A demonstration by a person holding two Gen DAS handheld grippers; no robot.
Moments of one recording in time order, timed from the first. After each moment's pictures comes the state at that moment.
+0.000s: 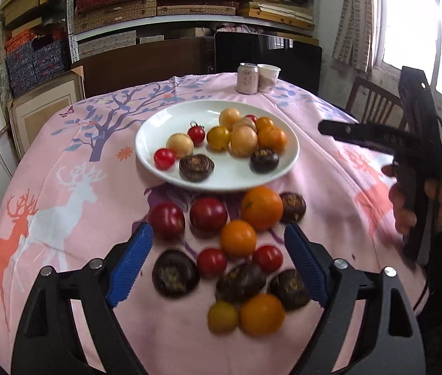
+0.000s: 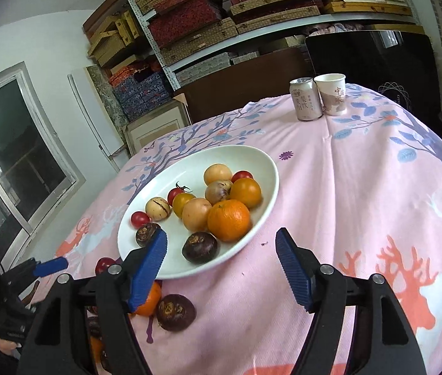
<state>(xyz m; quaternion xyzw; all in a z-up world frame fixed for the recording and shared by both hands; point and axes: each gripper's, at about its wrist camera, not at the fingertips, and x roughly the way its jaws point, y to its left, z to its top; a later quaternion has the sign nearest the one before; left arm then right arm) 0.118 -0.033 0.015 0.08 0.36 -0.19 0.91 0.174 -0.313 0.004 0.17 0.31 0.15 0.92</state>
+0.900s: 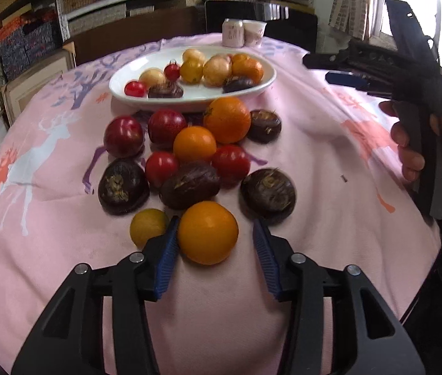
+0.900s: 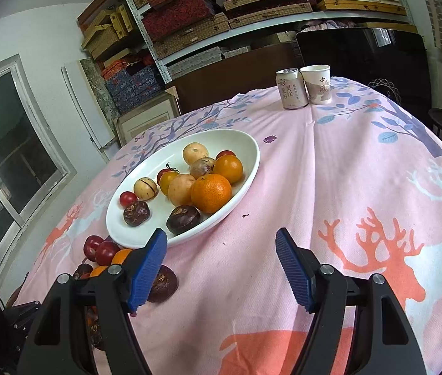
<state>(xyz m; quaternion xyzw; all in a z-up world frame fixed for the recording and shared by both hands) 0.085 -0.054 -0.042 0.09 0.42 -0.19 0.88 0.151 -0.320 -0.012 0.16 0.32 0.13 0.92</state>
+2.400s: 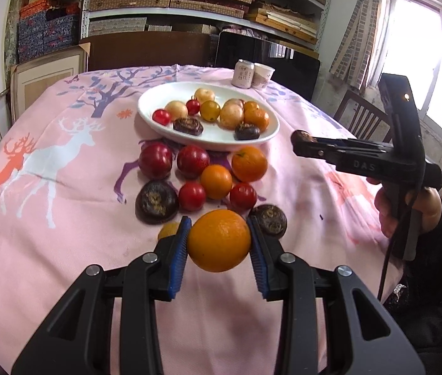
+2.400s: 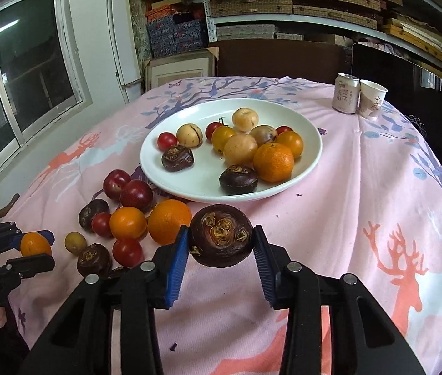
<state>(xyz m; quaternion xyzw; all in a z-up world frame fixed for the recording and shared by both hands) 0.068 -0.007 0.000 0.00 0.36 -0.21 0.91 0.133 -0.256 0.002 0.00 0.37 0.18 0.91</state>
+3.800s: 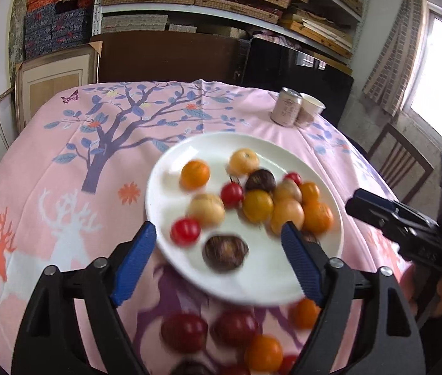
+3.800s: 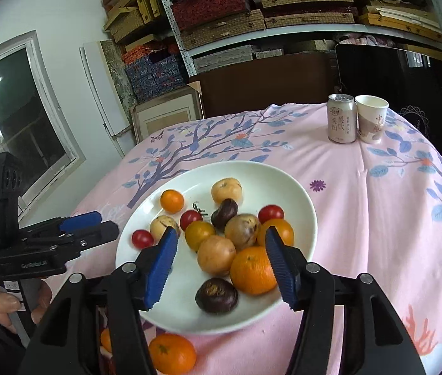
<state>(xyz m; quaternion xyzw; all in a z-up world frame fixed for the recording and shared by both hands) 0.244 -0.025 0.030 -0.02 0.38 -0.17 0.91 0.230 -0.277 0.026 0.11 0.33 0.17 0.92</state>
